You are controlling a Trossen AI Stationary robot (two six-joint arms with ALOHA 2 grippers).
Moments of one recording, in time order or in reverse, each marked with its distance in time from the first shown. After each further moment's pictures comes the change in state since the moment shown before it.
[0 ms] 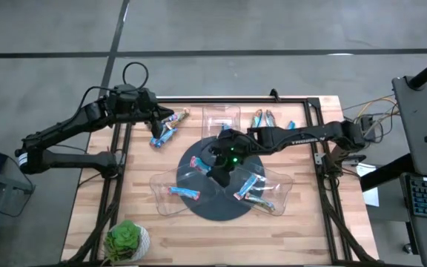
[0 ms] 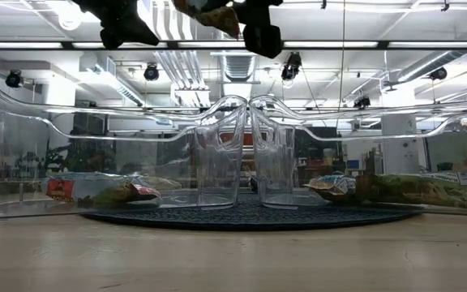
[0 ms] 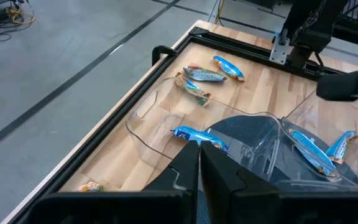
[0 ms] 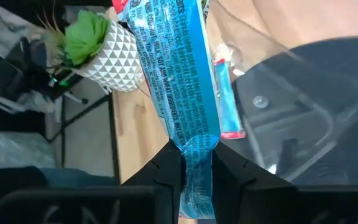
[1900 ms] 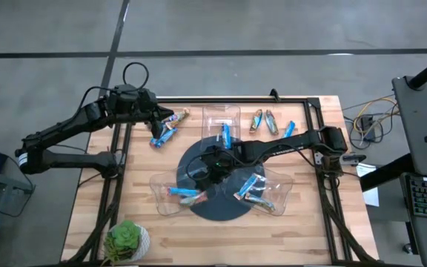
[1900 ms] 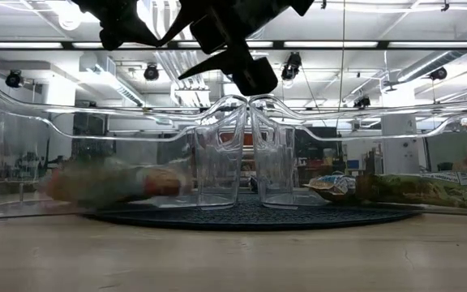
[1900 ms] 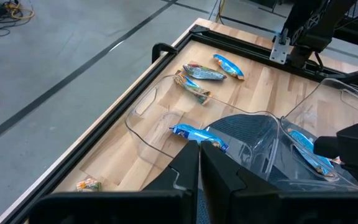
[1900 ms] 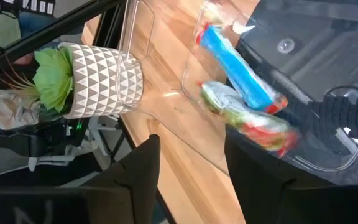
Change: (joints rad) left arm 0.000 0.001 0.000 -0.008 0.000 -0.016; right arm 0.042 0.189 0.000 0.161 0.001 0.494
